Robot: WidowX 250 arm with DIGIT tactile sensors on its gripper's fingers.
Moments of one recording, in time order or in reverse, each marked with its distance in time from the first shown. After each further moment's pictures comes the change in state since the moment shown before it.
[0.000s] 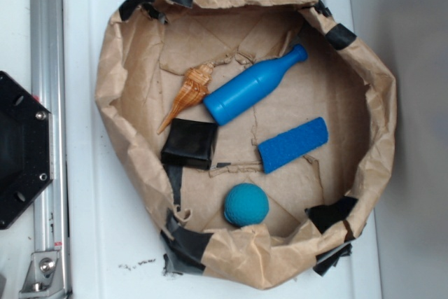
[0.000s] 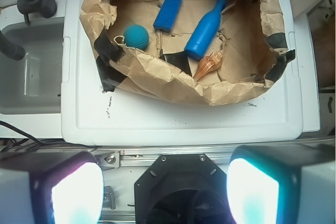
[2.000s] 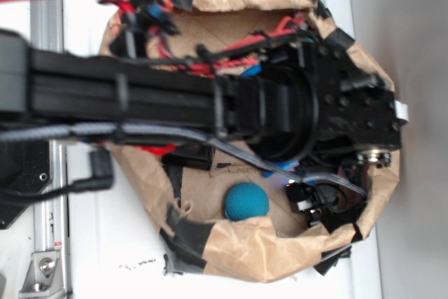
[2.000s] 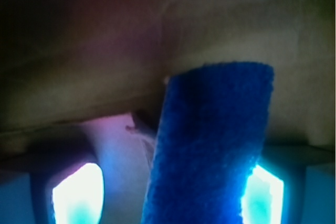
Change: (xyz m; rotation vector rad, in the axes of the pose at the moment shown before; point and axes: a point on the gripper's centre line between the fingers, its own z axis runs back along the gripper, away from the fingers) arm 0.176 -0.006 -0.249 0.010 0.176 0.169
